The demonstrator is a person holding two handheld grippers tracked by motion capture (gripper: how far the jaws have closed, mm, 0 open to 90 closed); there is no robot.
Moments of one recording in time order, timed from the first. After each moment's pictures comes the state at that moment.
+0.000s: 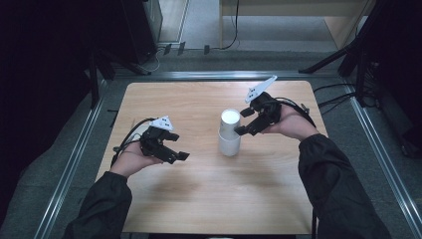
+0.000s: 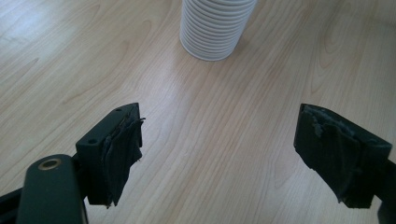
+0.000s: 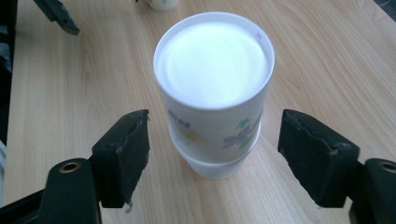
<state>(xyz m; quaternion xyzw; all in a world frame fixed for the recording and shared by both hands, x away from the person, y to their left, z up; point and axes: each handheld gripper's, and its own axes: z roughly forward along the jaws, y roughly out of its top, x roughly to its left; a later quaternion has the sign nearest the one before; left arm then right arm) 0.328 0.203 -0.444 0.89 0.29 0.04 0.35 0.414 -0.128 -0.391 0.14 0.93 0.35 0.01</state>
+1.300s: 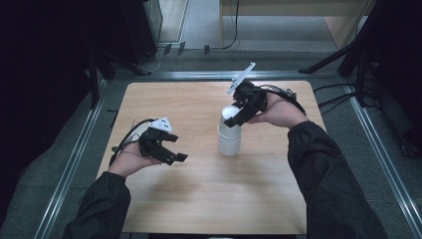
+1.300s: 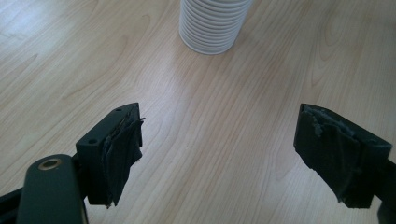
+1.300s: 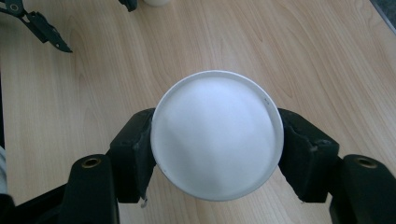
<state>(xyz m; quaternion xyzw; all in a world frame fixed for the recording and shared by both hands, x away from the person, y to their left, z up) 0.327 0.207 -0.444 0.89 0.29 0.04 0.35 0.419 -0.087 -0.358 0.14 0.95 0.29 0.02</state>
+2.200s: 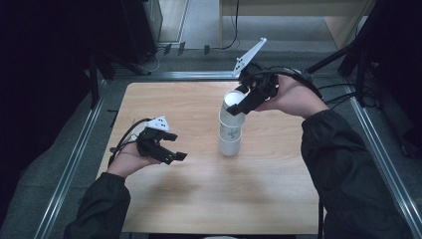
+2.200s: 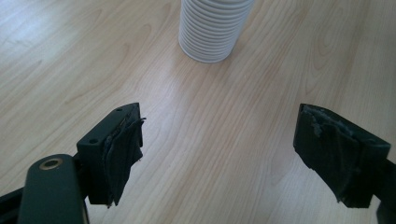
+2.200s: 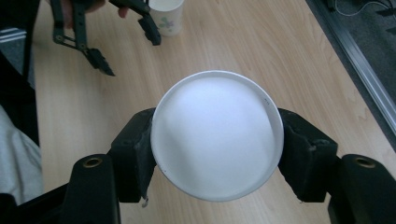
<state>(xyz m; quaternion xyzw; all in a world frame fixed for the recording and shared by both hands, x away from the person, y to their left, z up) 0.323 0.210 -0.440 0.88 0.29 0.04 0.37 0.390 -0.096 -0.279 0.12 0.94 0.30 0.05</state>
